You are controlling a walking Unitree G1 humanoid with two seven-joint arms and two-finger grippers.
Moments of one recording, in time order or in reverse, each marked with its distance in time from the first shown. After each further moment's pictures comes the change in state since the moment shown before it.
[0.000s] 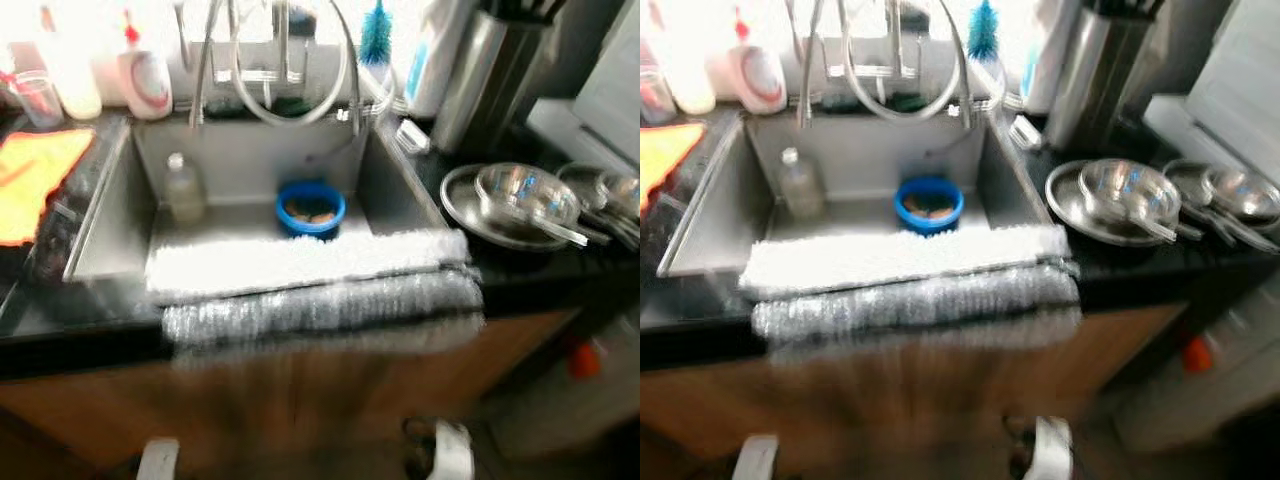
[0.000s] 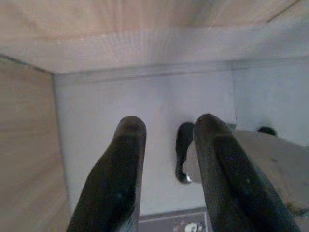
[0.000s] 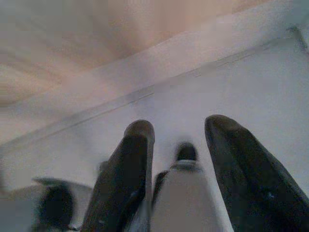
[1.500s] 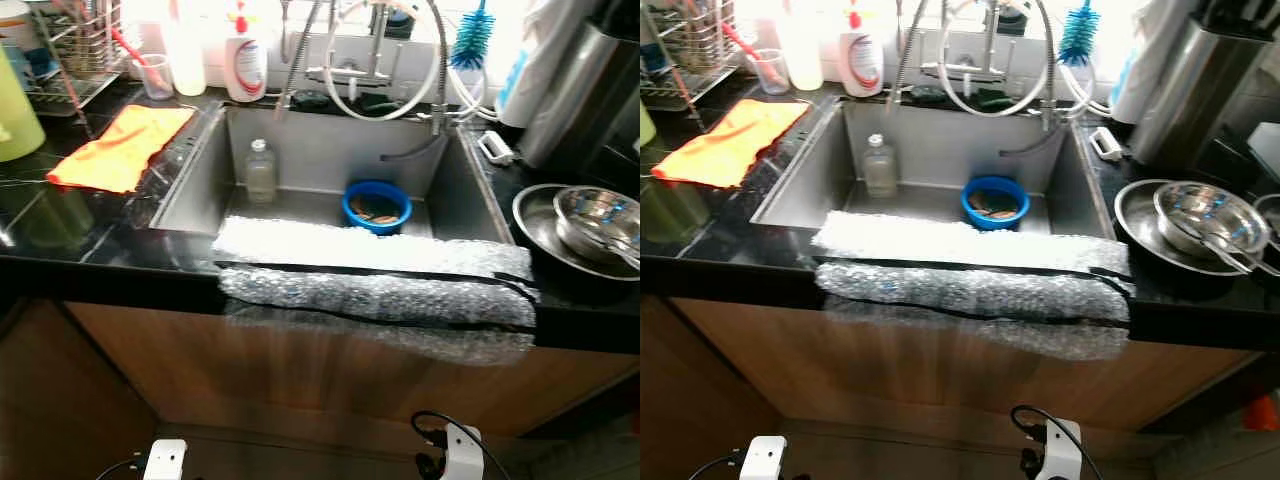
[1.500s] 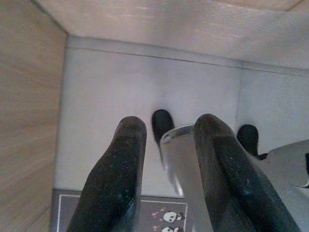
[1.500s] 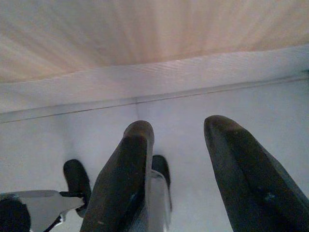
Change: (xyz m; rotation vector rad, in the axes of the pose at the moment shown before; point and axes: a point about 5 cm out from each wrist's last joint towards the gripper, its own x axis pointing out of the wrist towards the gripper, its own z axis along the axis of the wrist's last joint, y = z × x) left arm 0.003 -0.009 0.009 0.030 -0.037 -0.036; right arm -0.002 -0.017 0.007 -0.024 -0.036 -0.050
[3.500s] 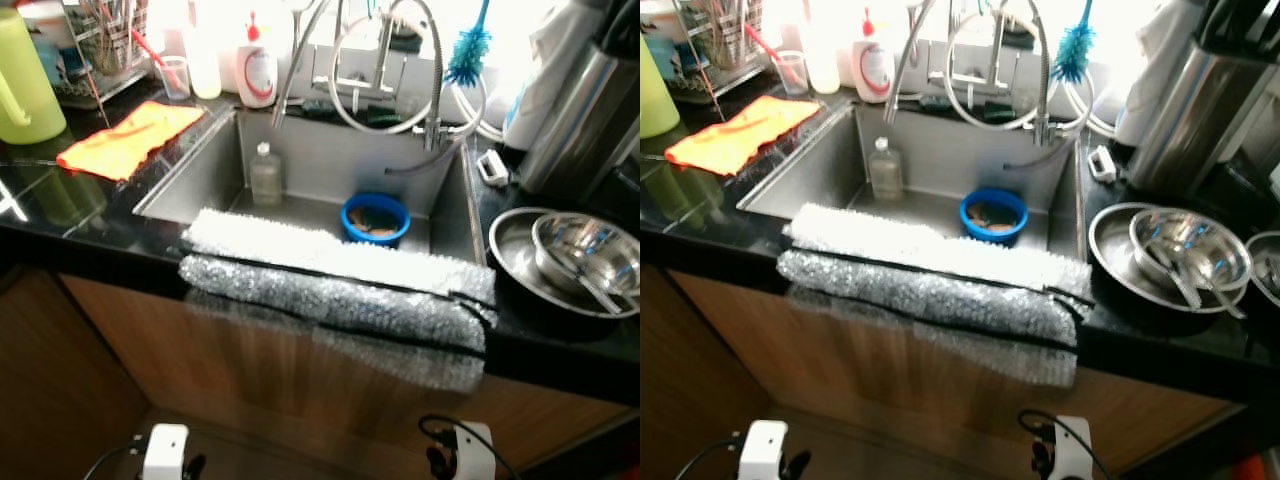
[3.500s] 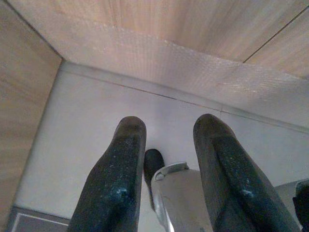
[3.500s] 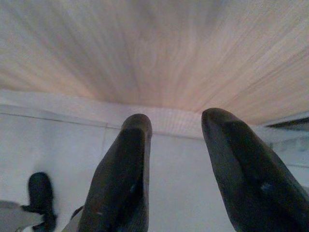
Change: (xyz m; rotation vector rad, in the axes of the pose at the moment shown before) left arm -0.002 0.000 0.017 0.045 -0.167 0.022; right arm -0.004 -0.015 0.009 -0.101 -0.109 0.000
